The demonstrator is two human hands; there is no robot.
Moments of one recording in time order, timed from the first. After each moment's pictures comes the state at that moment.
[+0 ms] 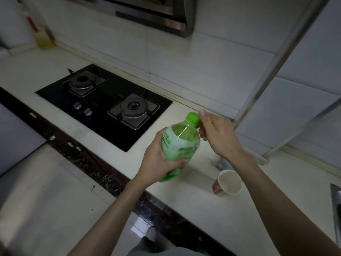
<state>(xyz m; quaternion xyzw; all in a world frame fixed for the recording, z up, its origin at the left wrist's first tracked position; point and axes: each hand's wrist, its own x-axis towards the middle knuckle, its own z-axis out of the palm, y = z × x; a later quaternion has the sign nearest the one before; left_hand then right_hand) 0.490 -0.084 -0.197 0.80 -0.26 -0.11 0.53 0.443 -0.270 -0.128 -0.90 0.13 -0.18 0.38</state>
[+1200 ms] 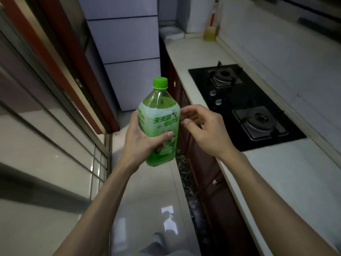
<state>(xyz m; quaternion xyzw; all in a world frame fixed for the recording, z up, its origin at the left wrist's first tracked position) 0.415 0.252 -0.144 0.75 0.15 0.20 0.61 0.498 0.079 -0.125 -0.80 -0.31 -0.02 0.52</state>
